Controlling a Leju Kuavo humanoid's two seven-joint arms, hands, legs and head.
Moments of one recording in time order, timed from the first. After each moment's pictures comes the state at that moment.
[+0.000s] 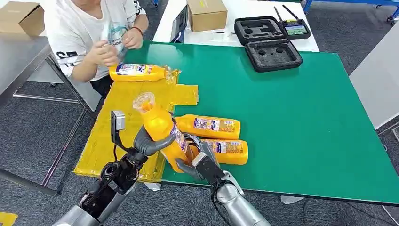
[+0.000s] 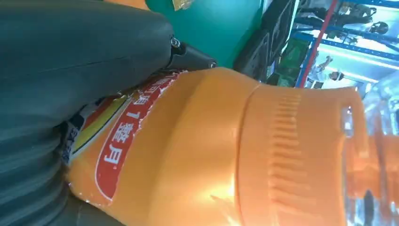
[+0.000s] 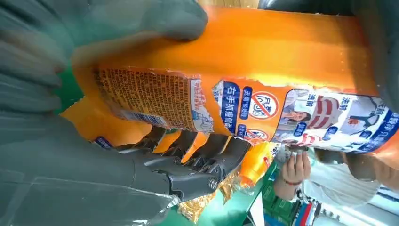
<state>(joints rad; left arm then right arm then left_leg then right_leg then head) -0.35 0.04 -0.49 -1.20 0.56 -0.29 -0.36 -0.36 0.22 0.54 -0.78 0.37 -0.18 -0.68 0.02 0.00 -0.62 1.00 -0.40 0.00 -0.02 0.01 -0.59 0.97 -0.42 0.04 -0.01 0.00</state>
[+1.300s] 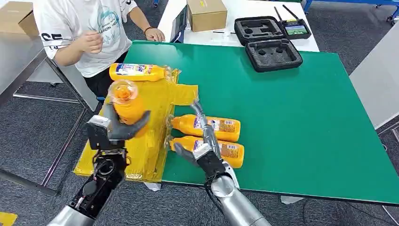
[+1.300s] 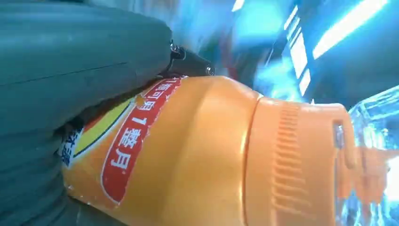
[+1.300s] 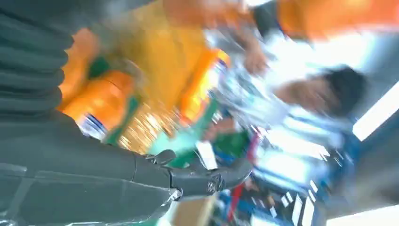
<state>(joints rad) -0.33 0.06 -0.36 -1.33 -0.06 0.49 -0.65 -0.34 0.23 0.58 -1.06 0.28 -0.44 -0.70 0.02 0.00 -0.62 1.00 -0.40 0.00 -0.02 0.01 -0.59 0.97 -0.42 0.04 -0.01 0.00</state>
